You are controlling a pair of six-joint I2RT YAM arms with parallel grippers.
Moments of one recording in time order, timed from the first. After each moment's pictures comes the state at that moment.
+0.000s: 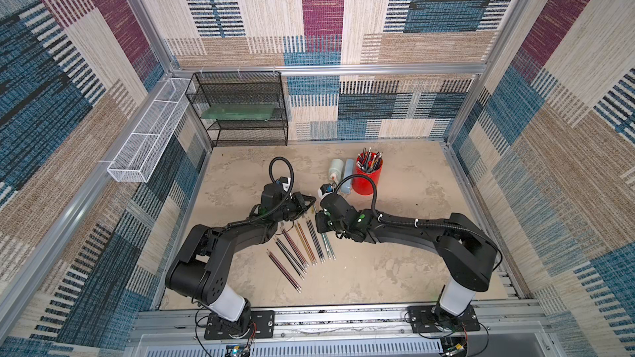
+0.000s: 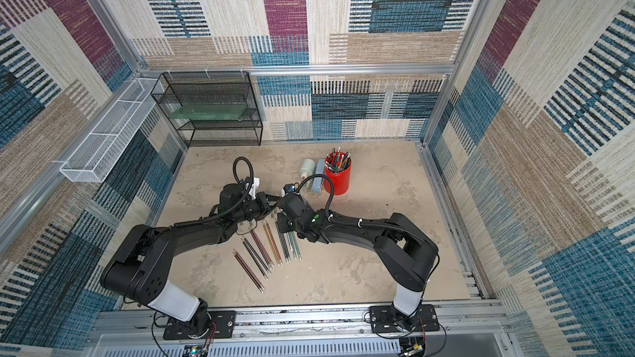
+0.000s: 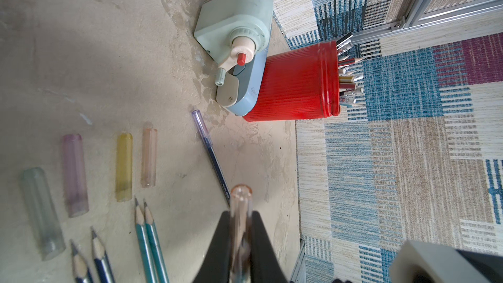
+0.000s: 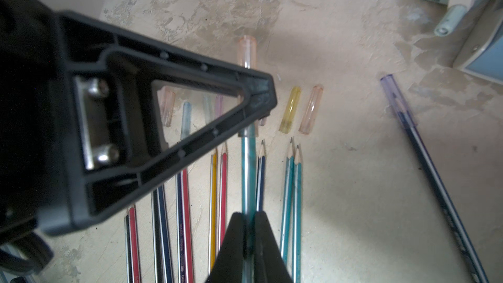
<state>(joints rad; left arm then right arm) -0.34 1.58 0.66 0.48 0.54 -0.99 0.94 1.75 1.11 -0.12 0.12 0.61</state>
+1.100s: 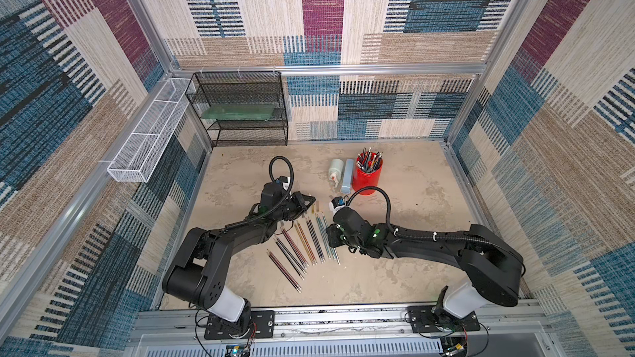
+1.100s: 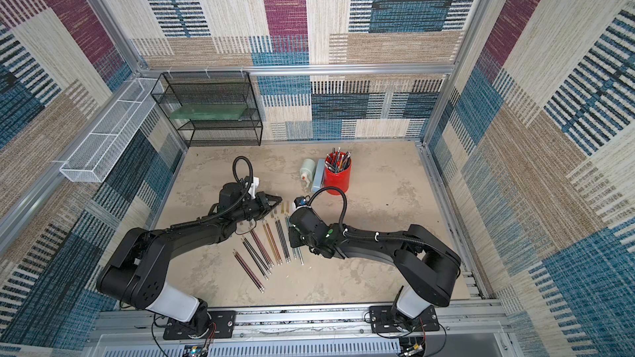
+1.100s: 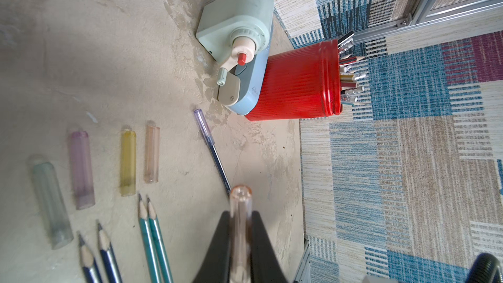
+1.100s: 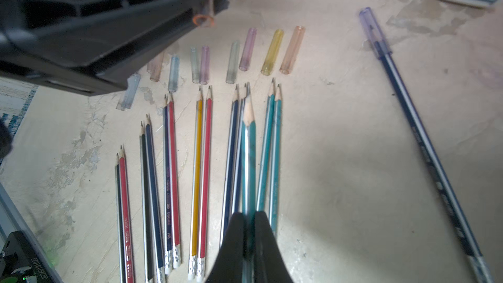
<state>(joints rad) -0.34 1.55 0.68 0.40 0.50 -0.96 0.96 1.58 0.86 -0.07 0.13 0.63</state>
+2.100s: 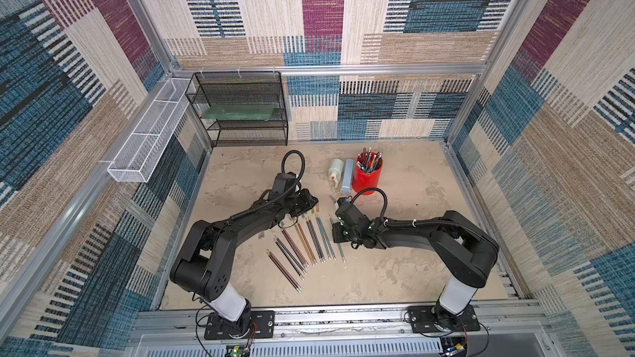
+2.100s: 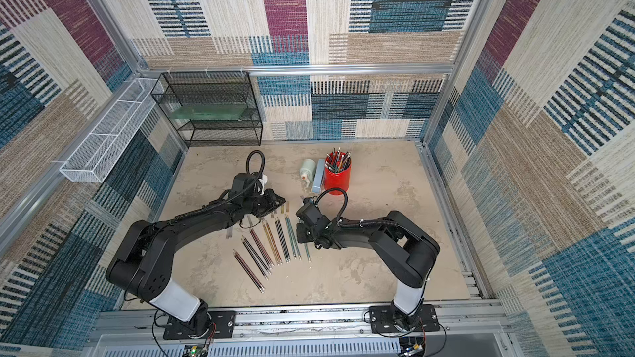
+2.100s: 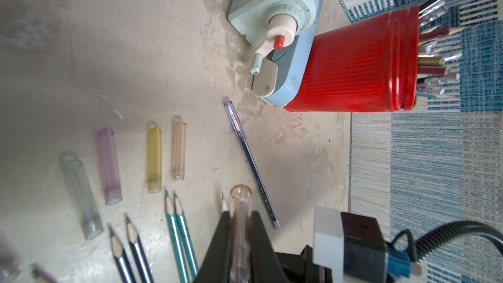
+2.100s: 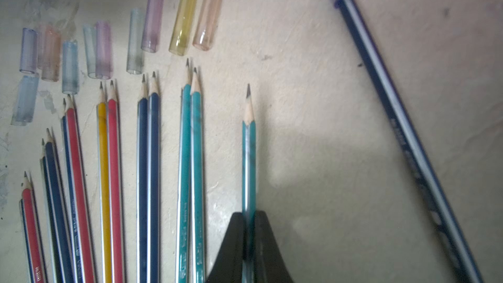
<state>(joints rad) -0.42 1.63 0.92 -0.01 0.40 -0.80 0.85 1.77 0.89 -0.03 0.04 0.64</state>
